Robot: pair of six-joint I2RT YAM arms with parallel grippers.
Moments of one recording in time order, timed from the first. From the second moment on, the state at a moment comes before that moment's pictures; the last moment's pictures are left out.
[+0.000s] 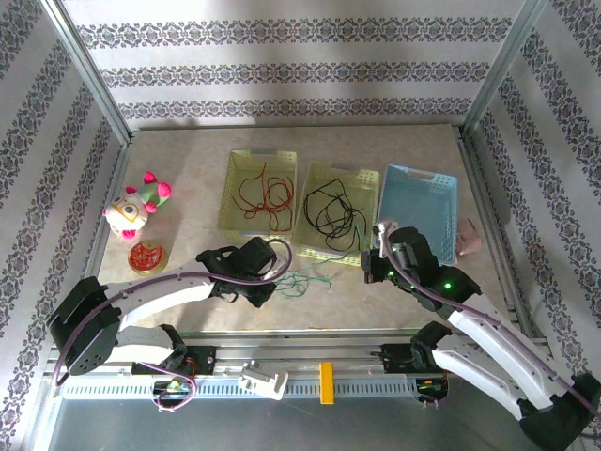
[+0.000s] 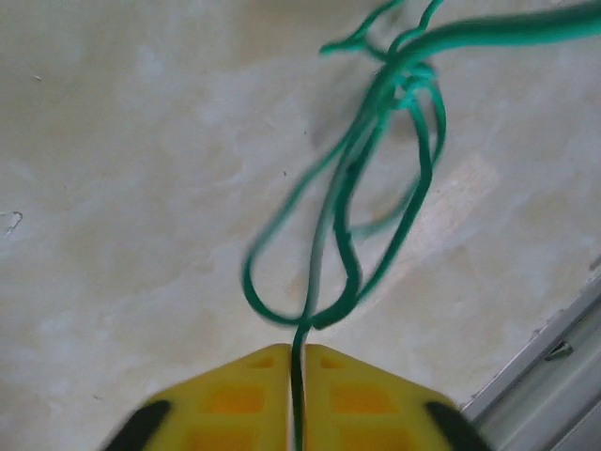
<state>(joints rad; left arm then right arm) -0.84 1.29 0.74 -0.61 0.09 -0.18 0.62 0.73 0.63 -0.62 -0.02 0.41</state>
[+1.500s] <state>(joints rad) -0.75 1.50 0.78 -0.33 0.10 -0.21 0.41 0.74 0.67 -0.43 0.01 0.47</state>
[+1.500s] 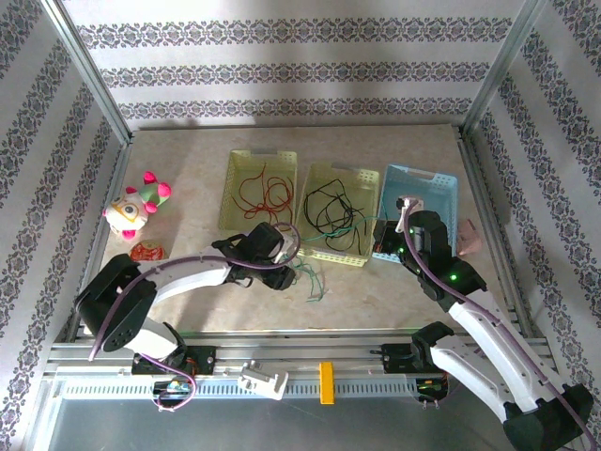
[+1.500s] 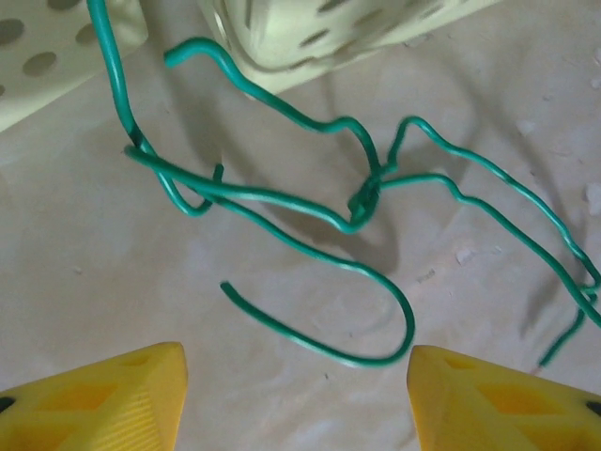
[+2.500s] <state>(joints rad) -0.79 1.10 0.66 -0.40 -0.36 -0.36 0.31 0.59 0.67 -0.52 0.20 0.52</state>
